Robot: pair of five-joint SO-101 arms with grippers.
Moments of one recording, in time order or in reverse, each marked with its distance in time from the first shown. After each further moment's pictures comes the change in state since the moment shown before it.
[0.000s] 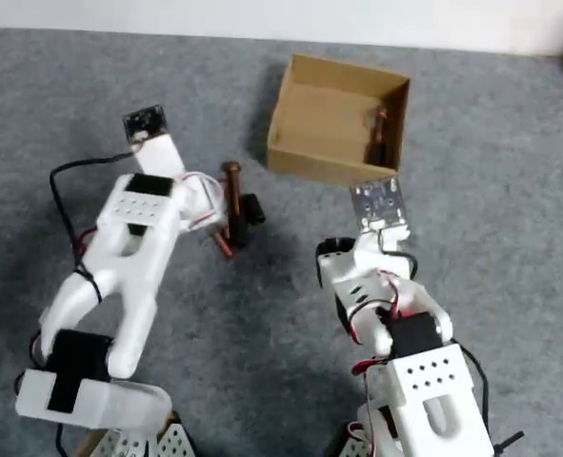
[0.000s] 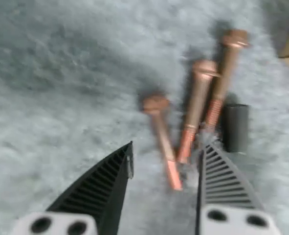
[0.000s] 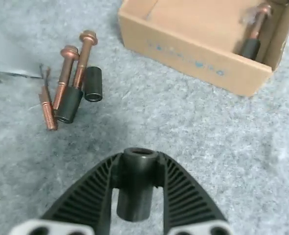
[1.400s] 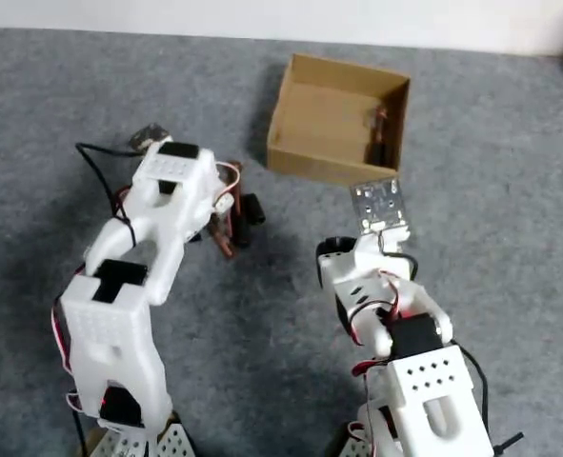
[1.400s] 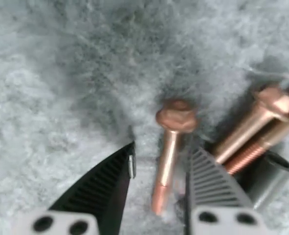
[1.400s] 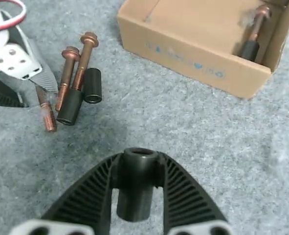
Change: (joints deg) left arm 0.1 30.7 -28.4 17.6 22.3; right arm 0.2 -0.4 0.6 -0.7 0.2
